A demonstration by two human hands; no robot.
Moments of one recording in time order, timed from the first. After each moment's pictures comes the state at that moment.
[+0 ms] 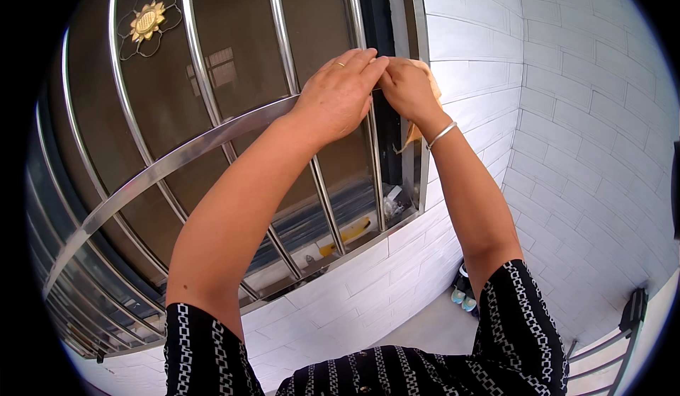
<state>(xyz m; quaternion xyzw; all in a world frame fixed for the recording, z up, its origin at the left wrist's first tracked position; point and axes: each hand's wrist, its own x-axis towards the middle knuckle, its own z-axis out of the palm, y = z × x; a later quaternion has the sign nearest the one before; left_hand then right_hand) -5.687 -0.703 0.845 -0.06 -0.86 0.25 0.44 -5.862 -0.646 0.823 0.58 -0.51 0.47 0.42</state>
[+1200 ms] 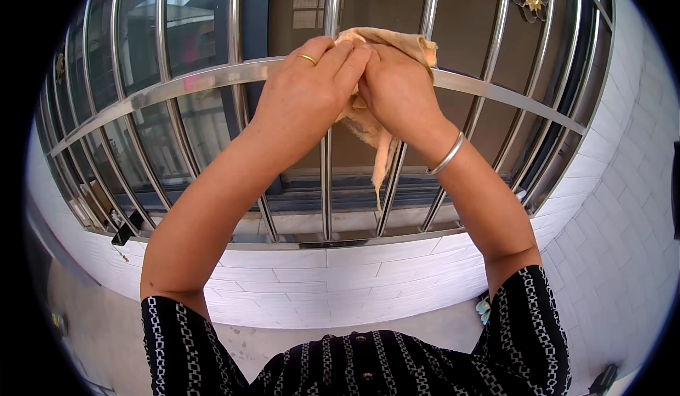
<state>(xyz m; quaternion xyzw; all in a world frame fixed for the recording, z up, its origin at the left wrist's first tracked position) -5.192 -0.791 0.800 0.17 -0.76 0.45 0.44 -5.357 -0.773 0.810 0.73 -0.36 0.40 0.43</state>
